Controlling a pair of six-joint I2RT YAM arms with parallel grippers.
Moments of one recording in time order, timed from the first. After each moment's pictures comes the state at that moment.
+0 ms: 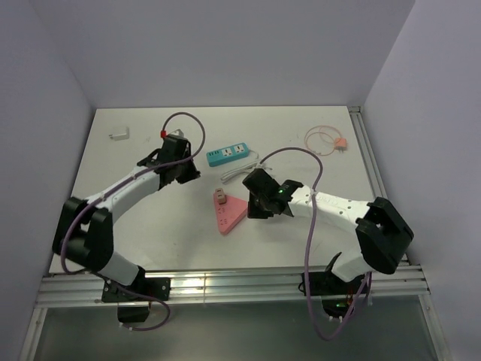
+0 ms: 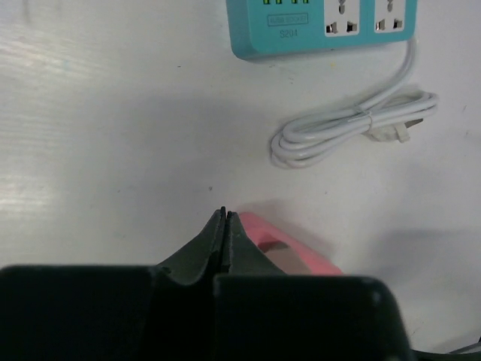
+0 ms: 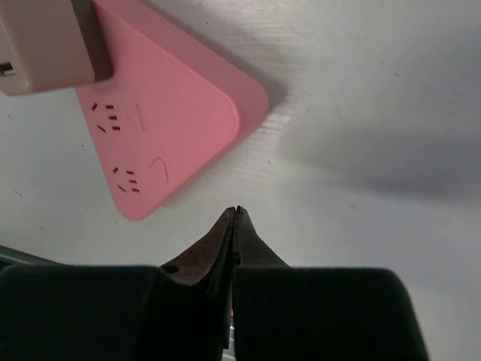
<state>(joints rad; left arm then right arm) -0.43 1.49 1.02 -0.34 -0.04 -0.75 0.83 1.45 0.92 -0.54 0.11 0.84</state>
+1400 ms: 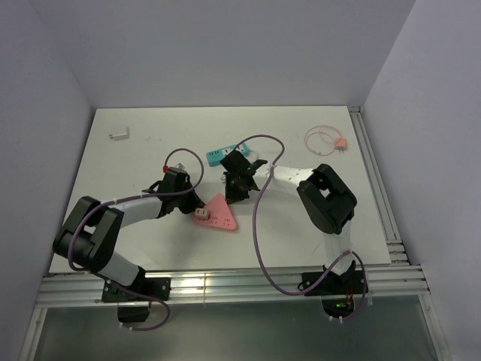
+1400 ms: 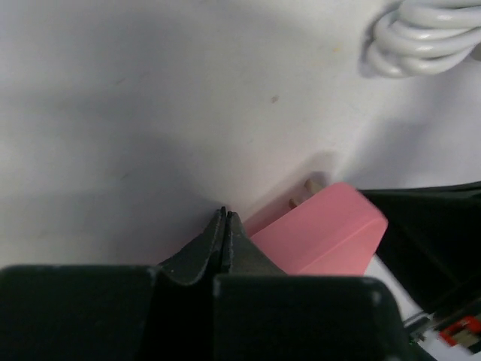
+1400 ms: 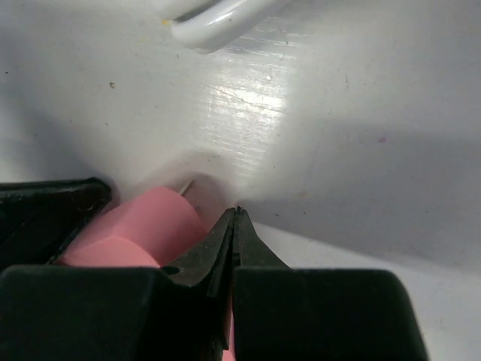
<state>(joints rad) -0.45 1.55 0.65 0.03 0.14 -0.90 0.76 1.95 1.29 -0.43 -0.03 0.73</state>
